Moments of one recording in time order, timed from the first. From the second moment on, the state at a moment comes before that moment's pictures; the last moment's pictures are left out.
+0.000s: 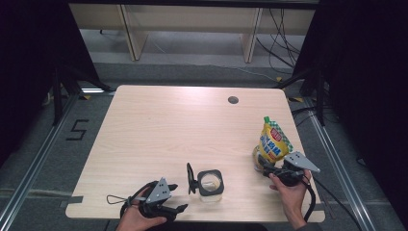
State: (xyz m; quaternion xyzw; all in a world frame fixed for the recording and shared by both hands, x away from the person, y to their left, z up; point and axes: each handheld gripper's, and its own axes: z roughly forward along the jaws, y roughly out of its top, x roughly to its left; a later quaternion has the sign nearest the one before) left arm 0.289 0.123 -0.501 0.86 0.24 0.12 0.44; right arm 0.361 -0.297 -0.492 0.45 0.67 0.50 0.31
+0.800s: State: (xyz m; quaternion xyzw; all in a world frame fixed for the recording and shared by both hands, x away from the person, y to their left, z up) left arm 0.286 0.120 -0.503 0.86 0.25 0.11 0.44; right arm 0.367 -0.292 -0.507 0.46 0.65 0.51 0.32
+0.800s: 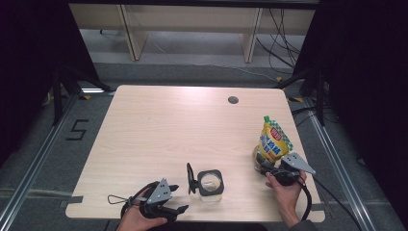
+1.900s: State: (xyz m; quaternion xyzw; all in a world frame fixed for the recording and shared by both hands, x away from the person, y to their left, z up) left arm 0.285 0.117 -0.503 0.86 0.23 0.10 0.44; right arm 0.379 -0.289 -0.515 0.44 0.66 0.49 0.34
